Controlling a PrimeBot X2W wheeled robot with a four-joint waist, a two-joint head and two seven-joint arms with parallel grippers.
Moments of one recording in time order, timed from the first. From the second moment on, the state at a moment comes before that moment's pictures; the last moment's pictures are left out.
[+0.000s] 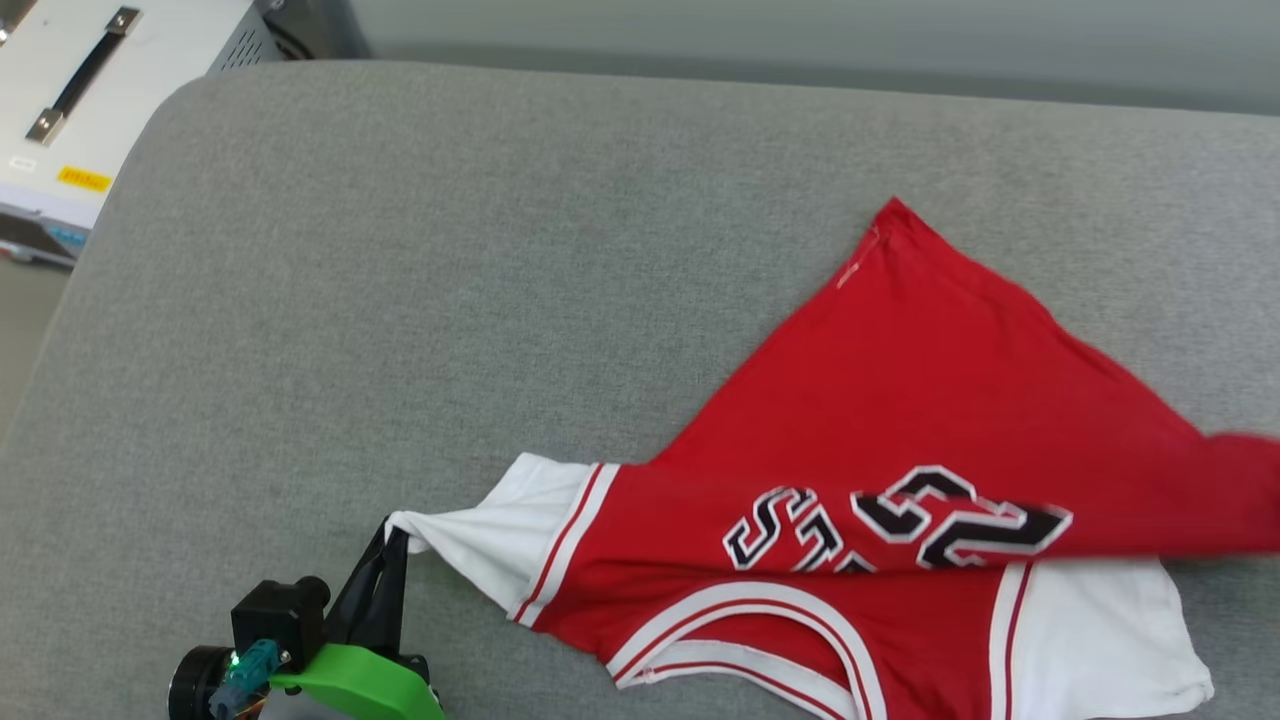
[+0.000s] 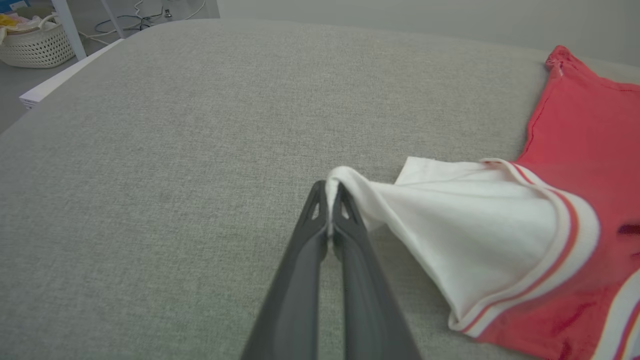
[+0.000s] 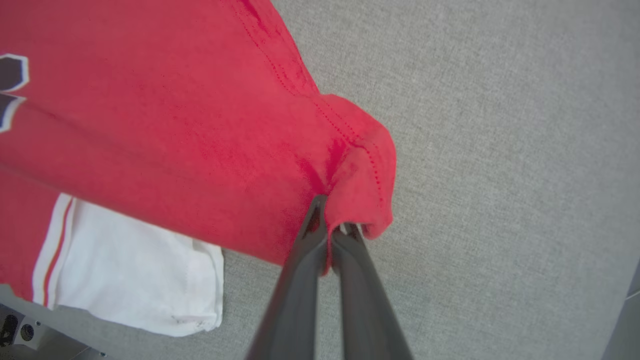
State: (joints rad) left arm 0.02 0.31 -0.27 0.15 -0.42 0.05 -0.24; right arm -0.13 -1.01 0.29 0.06 0.91 0.13 0.54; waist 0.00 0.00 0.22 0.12
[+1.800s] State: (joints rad) left arm -0.13 0.27 -0.39 0.07 -0.39 0.05 -0.22; right arm -0.63 -0.85 0.46 0.00 0.71 0.13 0.96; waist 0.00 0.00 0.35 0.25
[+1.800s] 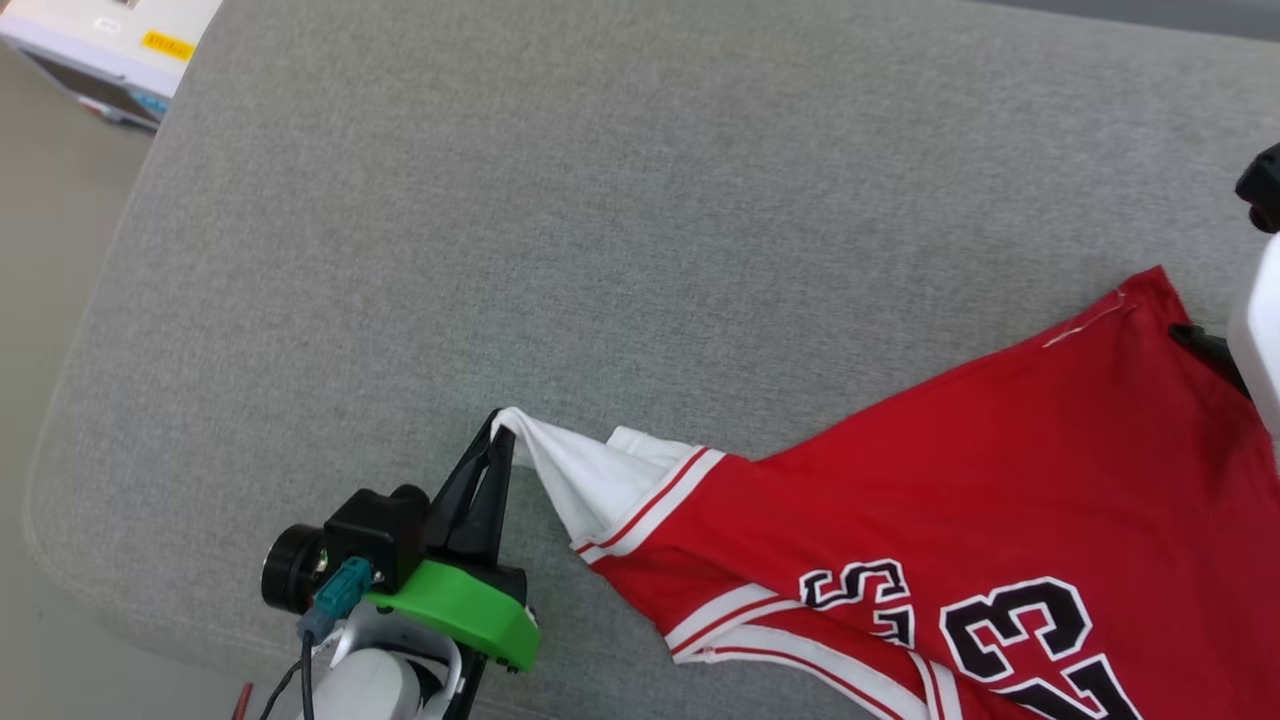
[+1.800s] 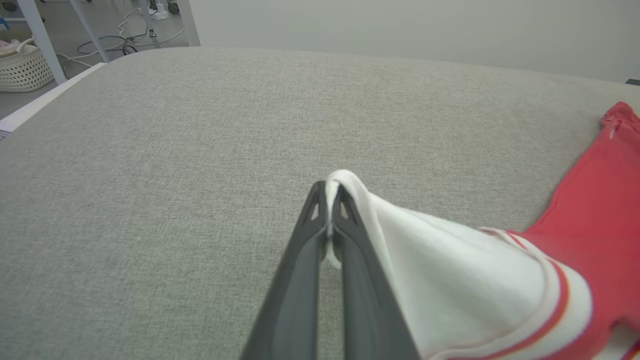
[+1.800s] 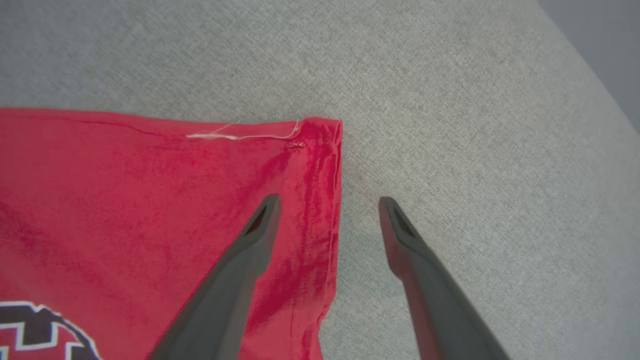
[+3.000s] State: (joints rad) left arm -0.25 0.36 -0.33 -0.05 -0.34 0.04 -0.18; right arm -0.65 -0.85 0.51 0.10 0.79 0.13 0.37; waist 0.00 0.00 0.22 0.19
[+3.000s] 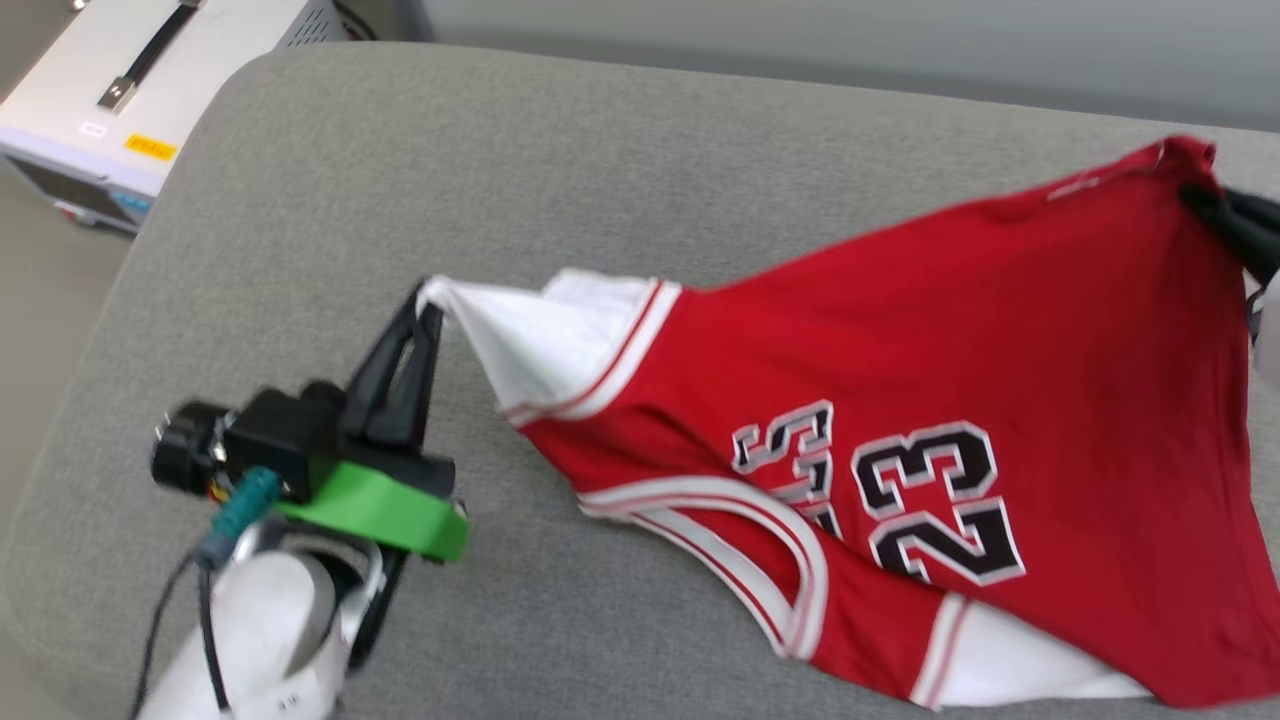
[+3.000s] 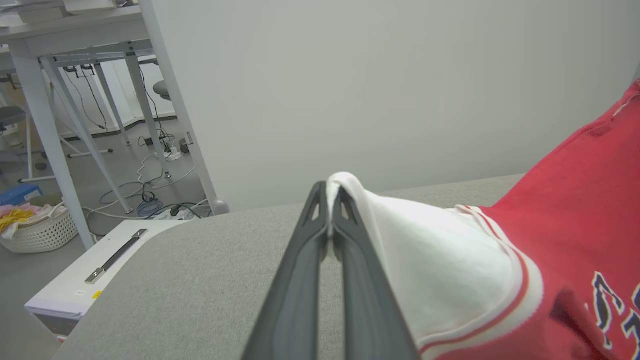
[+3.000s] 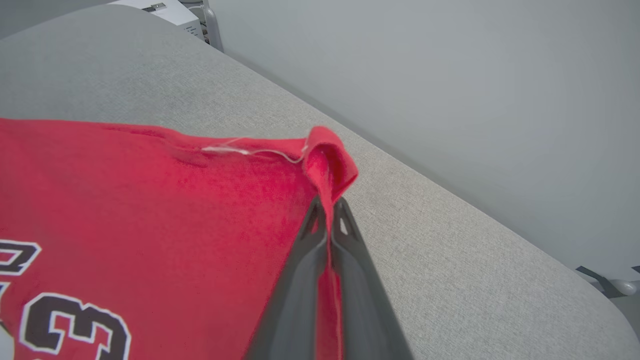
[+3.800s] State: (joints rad) left arm -1.39 0.42 -0.30 0.12 -0.31 -0.11 -0.01; right arm -1.33 -0.66 0.23 0.09 0.57 0.13 0.41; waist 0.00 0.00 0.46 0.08
